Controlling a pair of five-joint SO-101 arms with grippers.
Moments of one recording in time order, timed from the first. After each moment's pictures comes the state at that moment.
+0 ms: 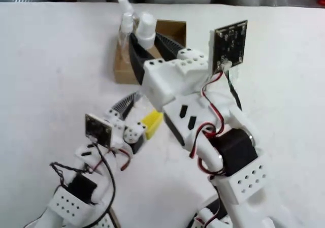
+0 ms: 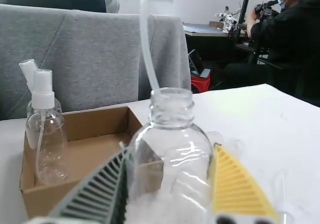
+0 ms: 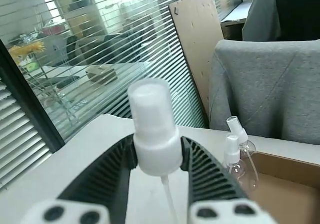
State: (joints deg) left arm 24.7 -85.7 91.5 8.4 7.1; right arm -36.0 -42.9 12.7 42.8 -16.0
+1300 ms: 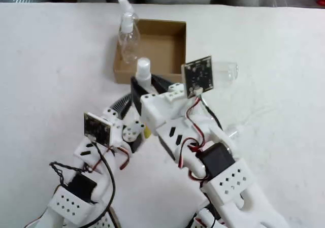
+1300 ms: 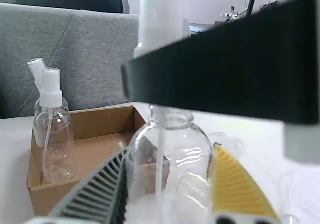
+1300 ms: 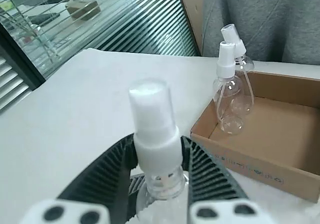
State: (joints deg) left arm 23.6 -85.7 91.5 8.4 7.3; right arm -38.5 -53.7 45.5 33.5 -16.0
